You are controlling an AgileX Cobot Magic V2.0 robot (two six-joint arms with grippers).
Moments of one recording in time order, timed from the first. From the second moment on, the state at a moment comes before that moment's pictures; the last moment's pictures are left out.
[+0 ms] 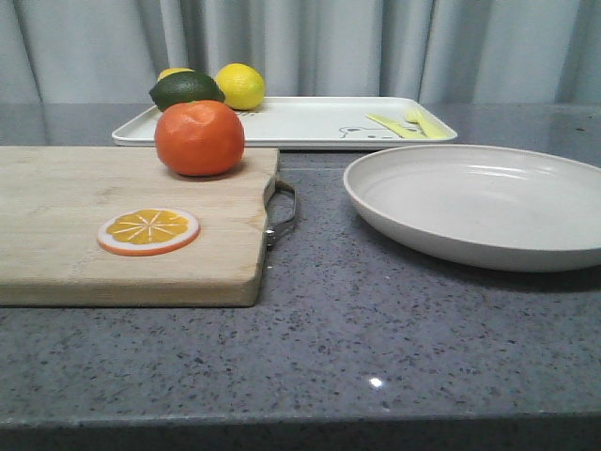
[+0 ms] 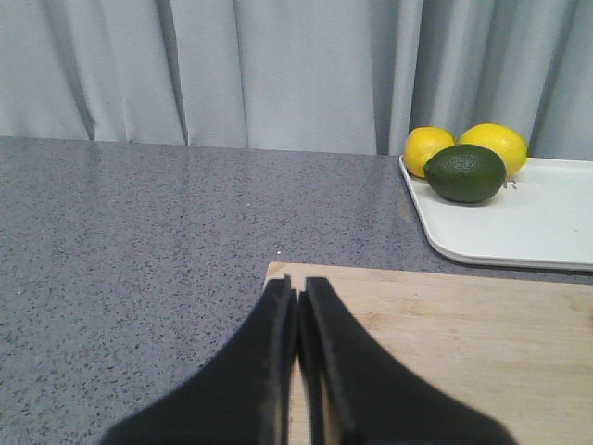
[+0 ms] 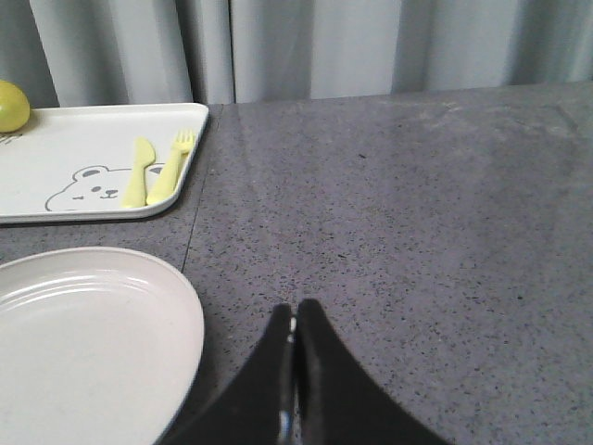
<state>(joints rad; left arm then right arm) 0.05 0.39 -0.30 -0.15 0.07 0.04 -0.01 0.39 -0.29 -0.08 0.15 0.20</state>
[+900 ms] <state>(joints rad) 0.05 0.63 -0.47 -0.16 0.09 0.04 -0.01 0.53 -0.36 -0.08 0.17 0.20</state>
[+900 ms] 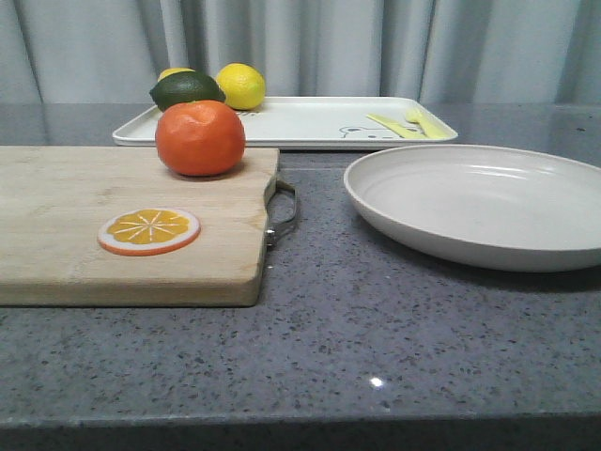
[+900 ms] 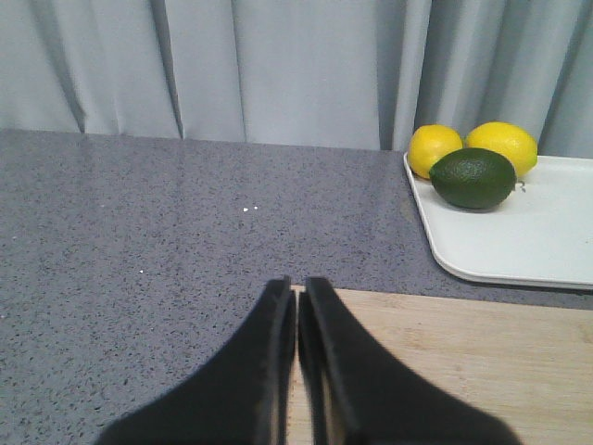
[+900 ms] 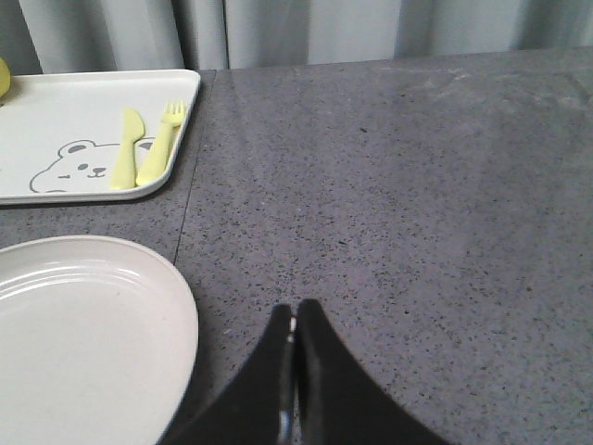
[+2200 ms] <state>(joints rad) -0.46 1.62 -1.37 -0.19 0.65 0.04 -0.01 0.53 -0.36 -0.08 0.17 0.20</state>
